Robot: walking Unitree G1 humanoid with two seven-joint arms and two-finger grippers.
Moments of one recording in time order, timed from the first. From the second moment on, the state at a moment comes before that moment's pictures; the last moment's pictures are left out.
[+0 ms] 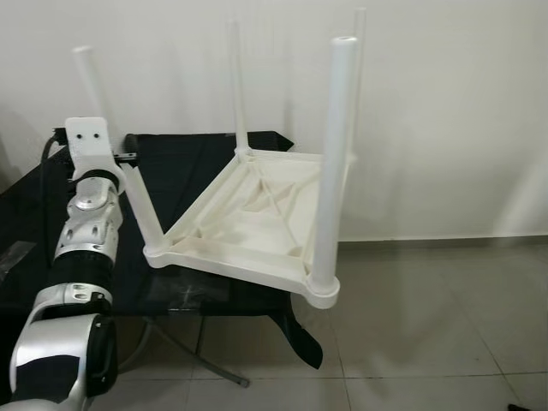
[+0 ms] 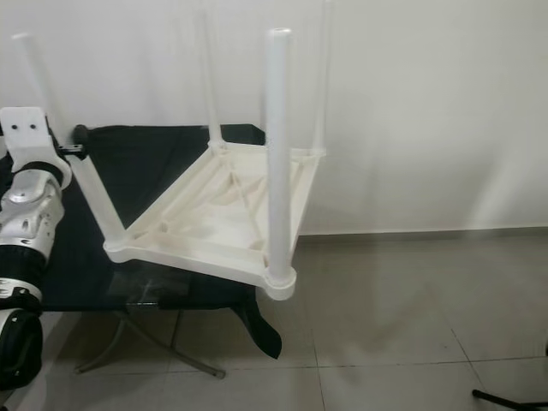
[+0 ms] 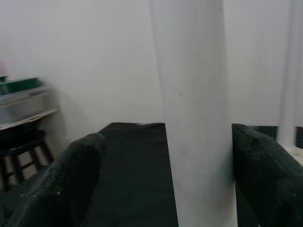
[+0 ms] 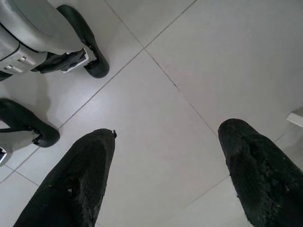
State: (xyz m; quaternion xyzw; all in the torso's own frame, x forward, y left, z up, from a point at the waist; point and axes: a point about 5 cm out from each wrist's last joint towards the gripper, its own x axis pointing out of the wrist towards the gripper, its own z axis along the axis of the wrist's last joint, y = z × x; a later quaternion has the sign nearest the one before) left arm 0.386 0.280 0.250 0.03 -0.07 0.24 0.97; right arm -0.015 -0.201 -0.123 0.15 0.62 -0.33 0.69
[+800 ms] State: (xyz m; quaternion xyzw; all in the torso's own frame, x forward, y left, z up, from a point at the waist) left arm 0.380 0.298 0.253 0.03 -0.07 0.28 0.96; right arm -0.015 -0.200 -0.123 0.15 0.62 -0.33 0.69
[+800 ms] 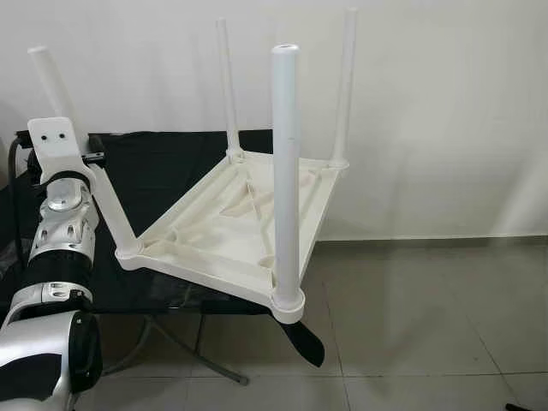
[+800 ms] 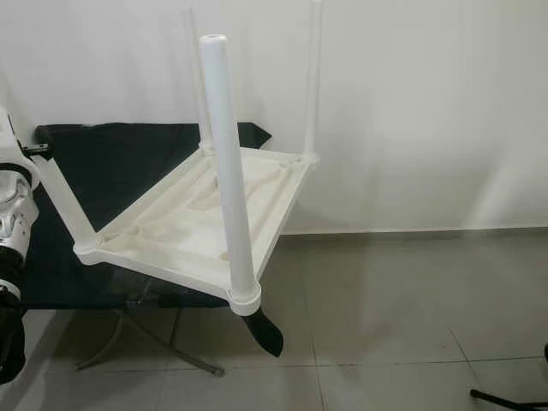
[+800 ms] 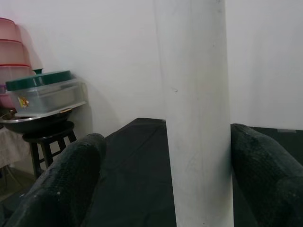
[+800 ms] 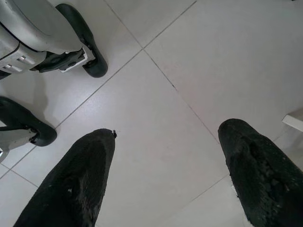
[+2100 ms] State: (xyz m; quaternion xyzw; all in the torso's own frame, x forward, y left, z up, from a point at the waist) left arm 0.377 0.303 0.249 0.02 -0.08 0.27 0.96; right arm -0.015 -0.200 -0.123 0.15 0.62 -0.33 0.69
